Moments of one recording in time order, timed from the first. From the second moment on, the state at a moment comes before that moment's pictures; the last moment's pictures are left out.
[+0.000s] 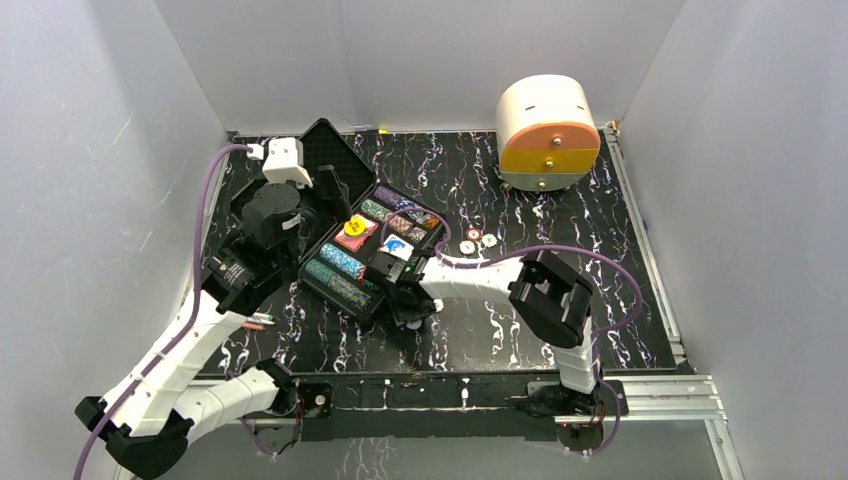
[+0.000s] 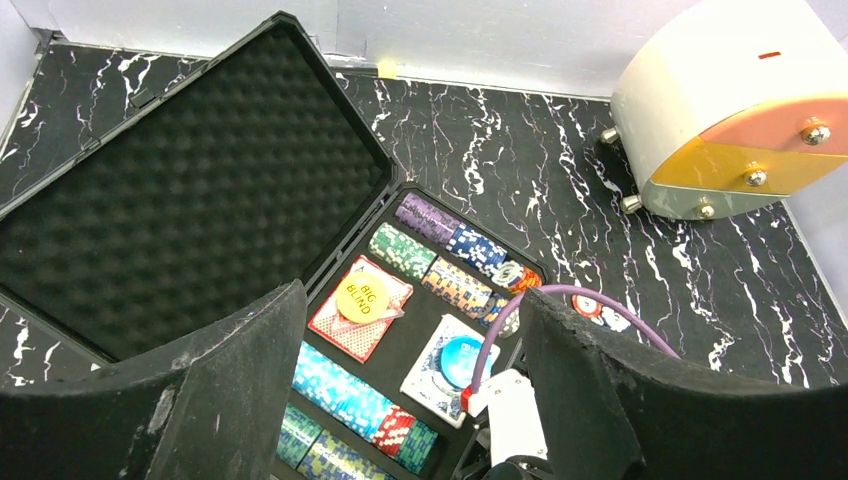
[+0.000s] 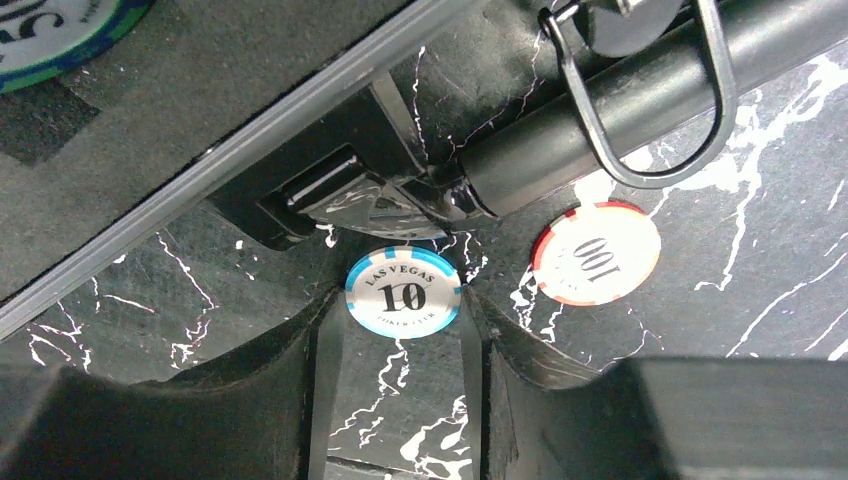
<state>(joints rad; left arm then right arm) -0.65 0.94 1.19 -0.49 -0.53 -0.32 1.15 1.97 1.39 -0.77 0.18 0.72</state>
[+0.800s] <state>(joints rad) -0.65 0.99 0.94 -0.49 -0.05 -0.49 1.09 1.62 1.14 -0.68 0.33 0.91</state>
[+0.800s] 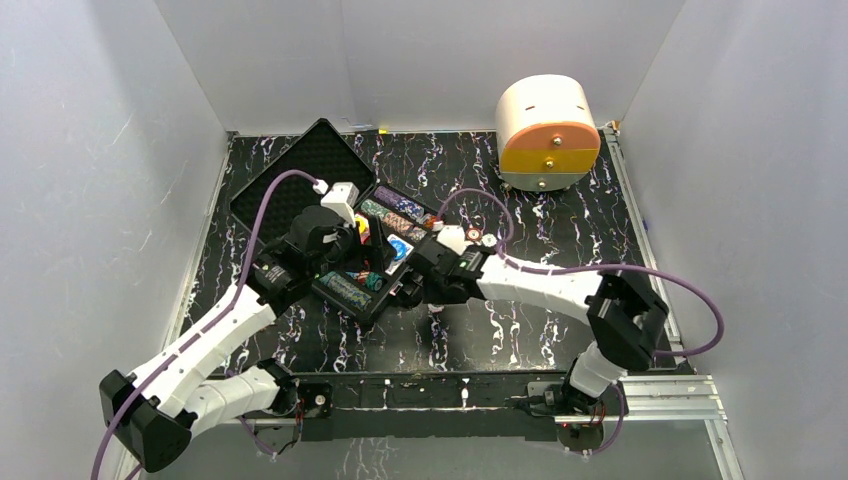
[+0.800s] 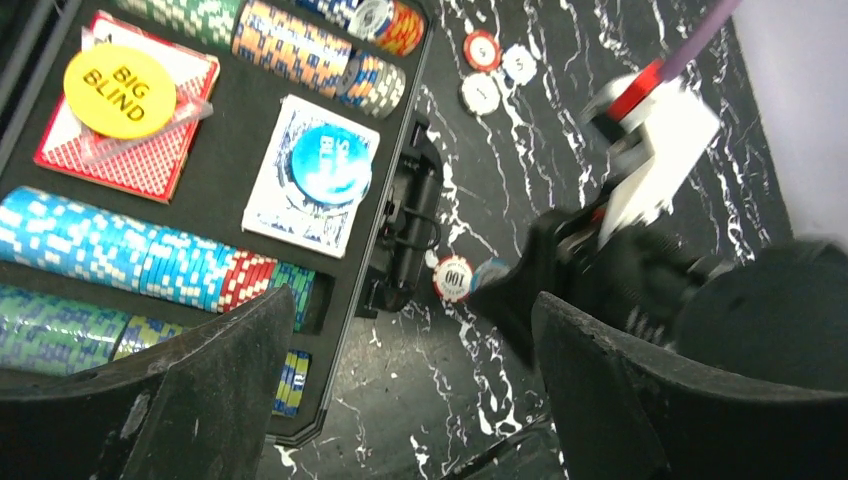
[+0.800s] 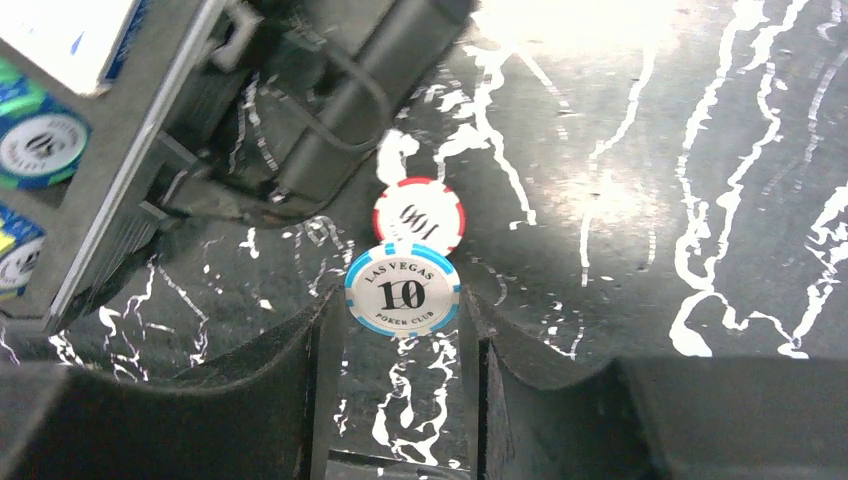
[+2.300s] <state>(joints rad) -0.66 1.18 0.55 0.24 0.29 -0.84 0.79 1.42 0.92 -0.23 -0.19 1.30</state>
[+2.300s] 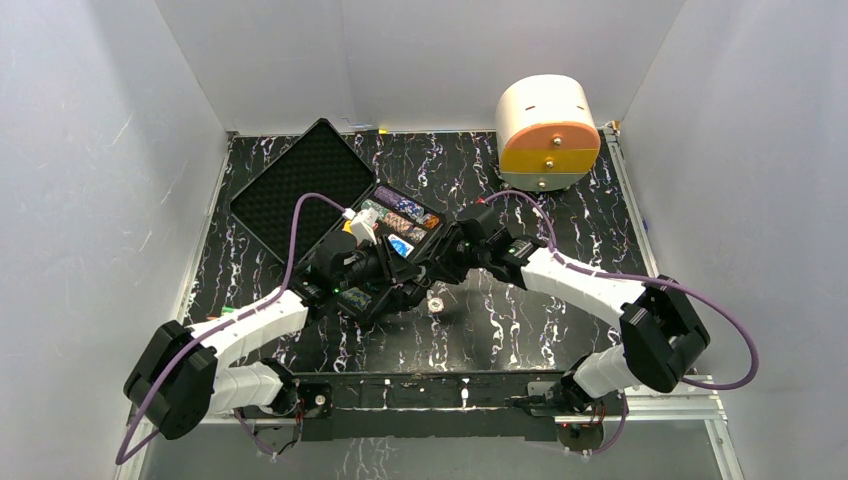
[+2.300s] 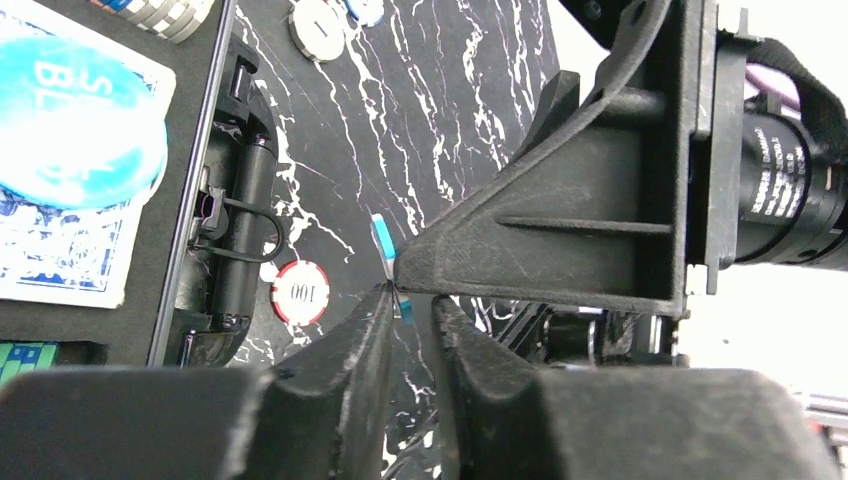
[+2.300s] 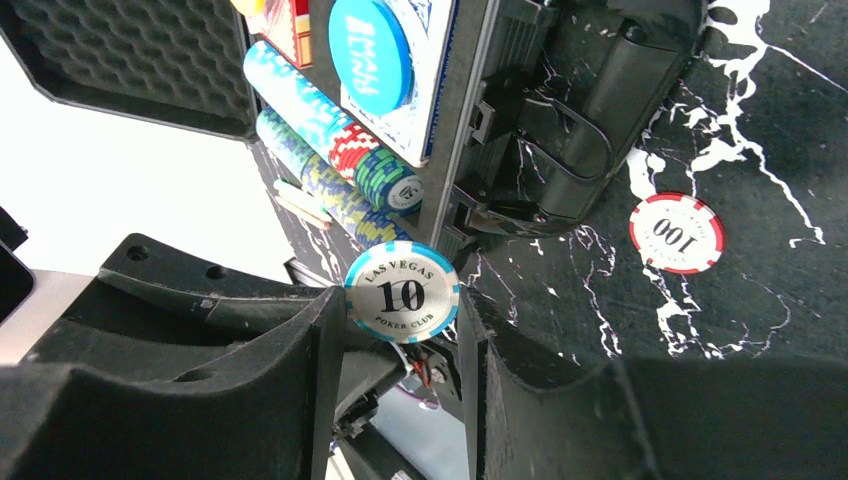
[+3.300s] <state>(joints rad) -0.66 1.26 0.98 -0.48 -0.09 -0.17 0.72 1.30 0.95 -0.30 -0.10 1.09</state>
